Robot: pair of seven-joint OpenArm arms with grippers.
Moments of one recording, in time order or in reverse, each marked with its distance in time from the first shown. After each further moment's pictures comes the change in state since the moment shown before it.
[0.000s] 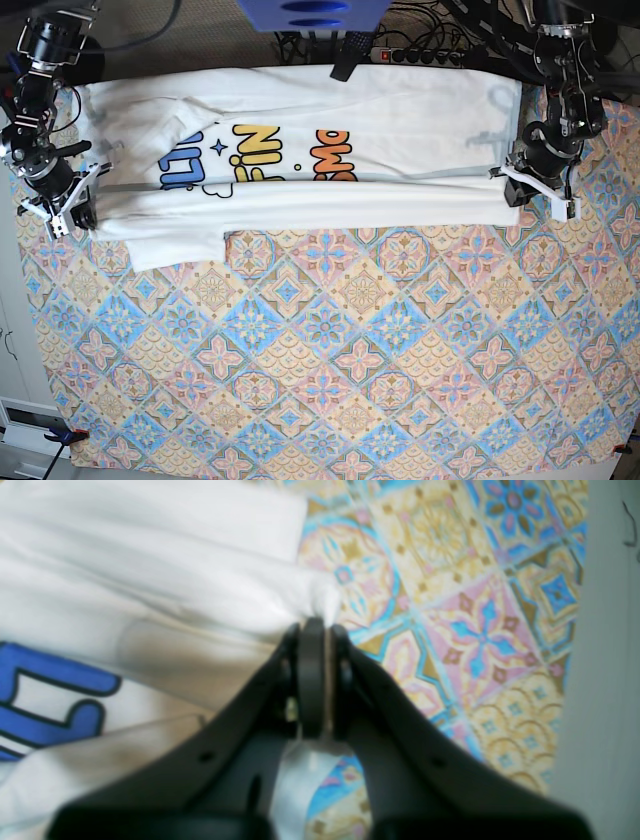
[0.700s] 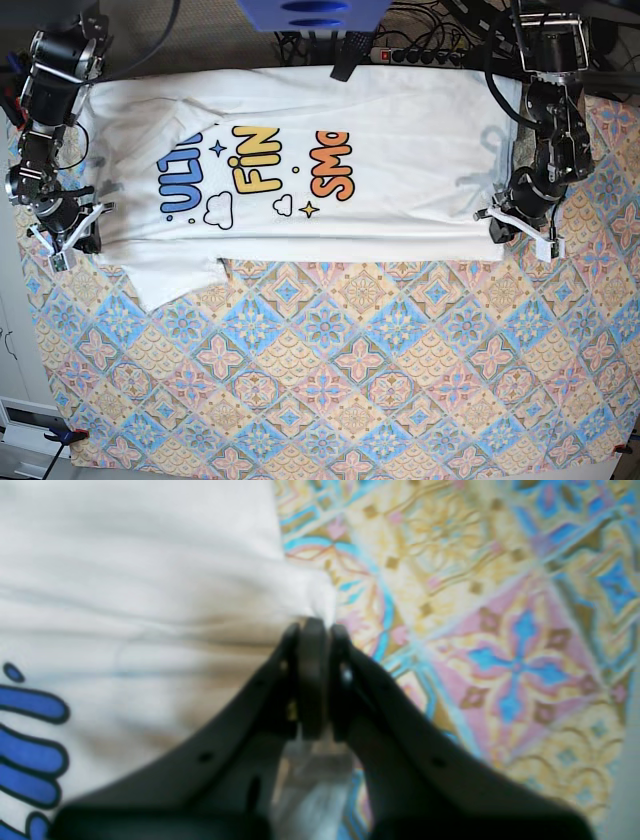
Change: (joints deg) left arm -12.9 0.0 5.8 -10.0 0.2 0.0 -0.1; right arm 18.8 0.2 -1.1 -24.6 -8.2 0.0 2.1
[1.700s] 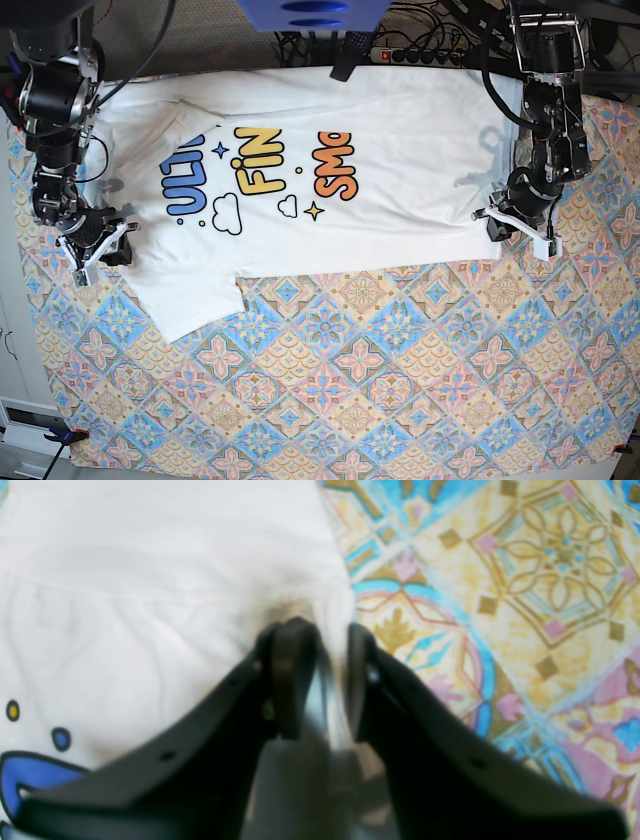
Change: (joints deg) left arm -0.9 0.7 0.0 -2.1 0.2 0.2 0.0; right arm 14.6 0.5 -12.8 -28.9 1.9 -1.4 10.0
